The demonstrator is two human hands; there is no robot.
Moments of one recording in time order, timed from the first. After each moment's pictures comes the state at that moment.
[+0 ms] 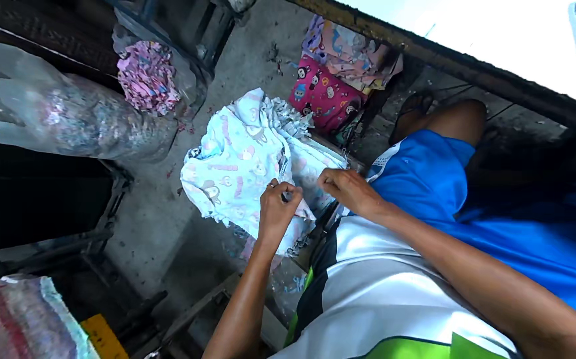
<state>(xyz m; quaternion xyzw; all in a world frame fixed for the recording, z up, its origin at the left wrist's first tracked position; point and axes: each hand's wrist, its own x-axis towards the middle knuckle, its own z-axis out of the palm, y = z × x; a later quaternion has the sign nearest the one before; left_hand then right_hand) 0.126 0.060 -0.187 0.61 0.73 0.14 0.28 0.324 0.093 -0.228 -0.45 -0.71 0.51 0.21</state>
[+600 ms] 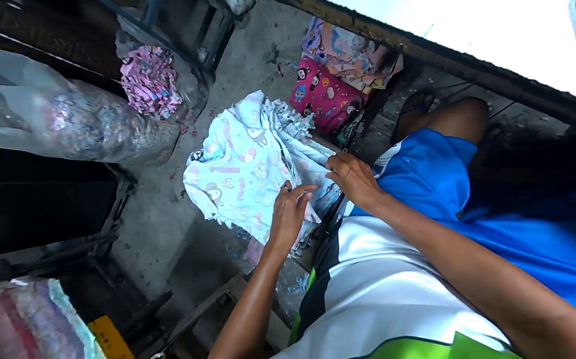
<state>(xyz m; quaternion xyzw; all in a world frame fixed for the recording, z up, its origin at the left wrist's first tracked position) 0.138 0.057 -0.192 0.66 0.68 0.10 0.30 0.319 0.112 -0.256 -0.51 -0.75 0.36 0.22</state>
